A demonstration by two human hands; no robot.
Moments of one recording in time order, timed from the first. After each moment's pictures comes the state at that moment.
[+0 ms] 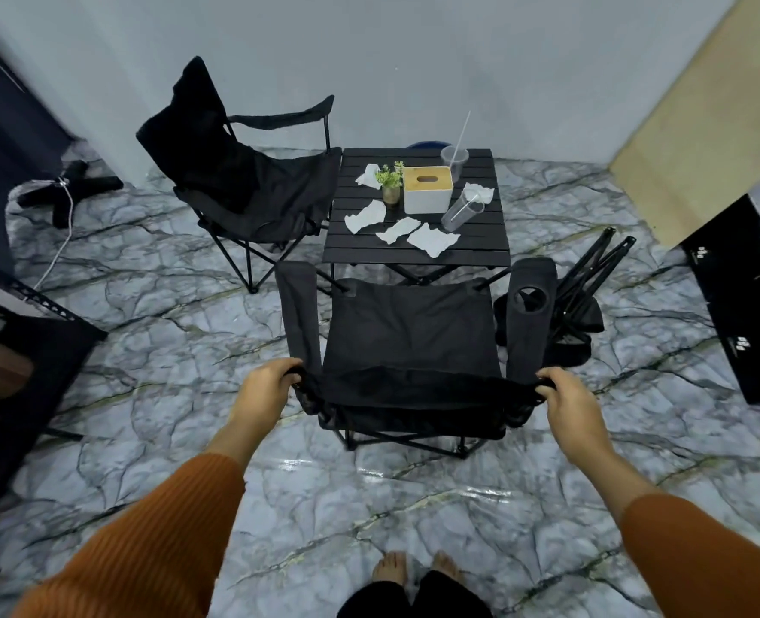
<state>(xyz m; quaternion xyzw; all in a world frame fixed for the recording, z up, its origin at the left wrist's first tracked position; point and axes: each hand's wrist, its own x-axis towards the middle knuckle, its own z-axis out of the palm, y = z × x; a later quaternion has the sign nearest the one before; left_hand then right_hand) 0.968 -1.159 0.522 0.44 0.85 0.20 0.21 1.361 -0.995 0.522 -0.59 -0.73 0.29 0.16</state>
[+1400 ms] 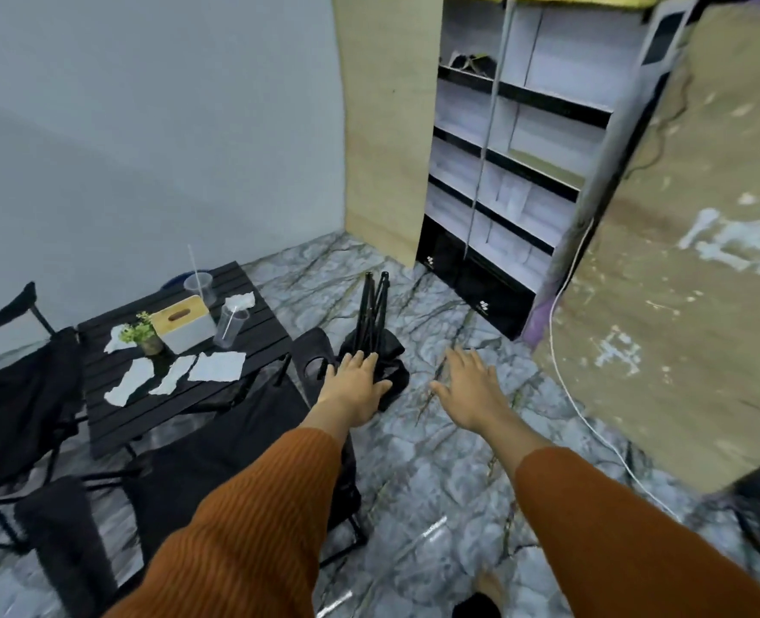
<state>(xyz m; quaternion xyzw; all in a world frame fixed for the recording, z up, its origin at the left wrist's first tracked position) 1.340 -0.918 0.611 0.78 0.58 -0.08 0.23 1.527 -0.976 0.609 -0.75 -0.62 0.20 0.08</state>
